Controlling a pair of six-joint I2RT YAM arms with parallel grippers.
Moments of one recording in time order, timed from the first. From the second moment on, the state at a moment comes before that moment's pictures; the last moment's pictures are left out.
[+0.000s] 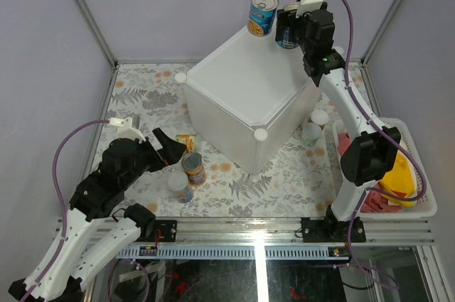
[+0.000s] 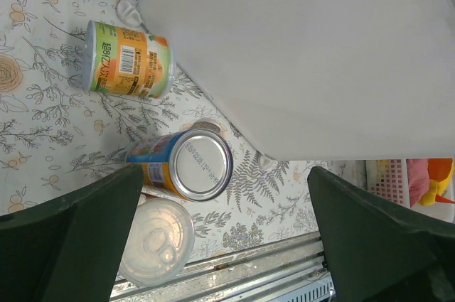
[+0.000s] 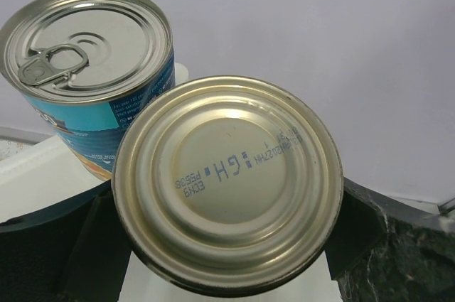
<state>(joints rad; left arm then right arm) -0.52 0.52 0.84 -0.78 -0.09 -0.76 0.28 1.80 1.81 -0.04 0.11 -0.06</state>
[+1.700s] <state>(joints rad) -0.52 0.55 0.84 -0.78 -0.08 -0.77 0.50 1.45 1.79 -0.07 0.15 -0.14</state>
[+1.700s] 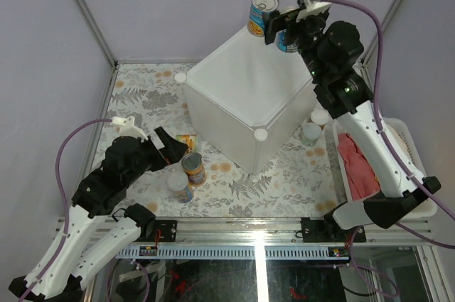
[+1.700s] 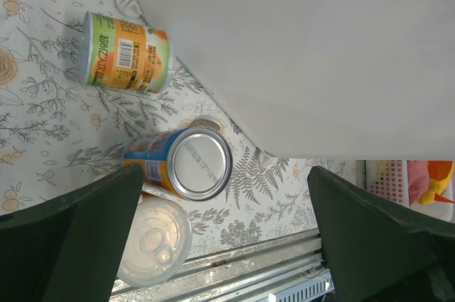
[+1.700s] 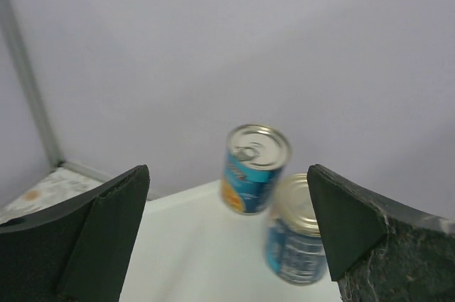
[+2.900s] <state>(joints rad) -0.52 0.66 0.94 -0.98 -0.30 -0.98 1.42 1.39 1.38 -0.28 0.43 0.01</state>
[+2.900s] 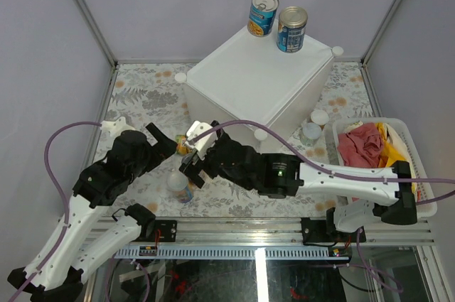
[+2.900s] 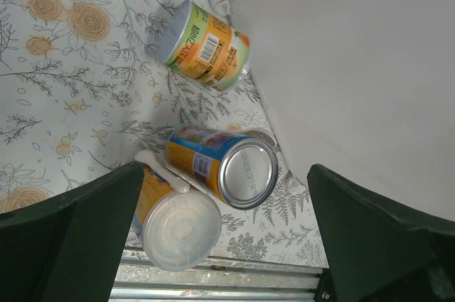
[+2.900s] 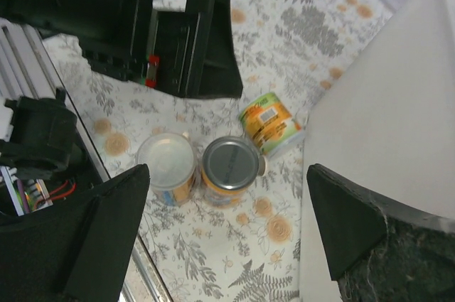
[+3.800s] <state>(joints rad) -0.52 0.66 0.96 -1.06 -0.30 -1.02 1.28 1.63 1.30 -0.21 0.29 0.14</state>
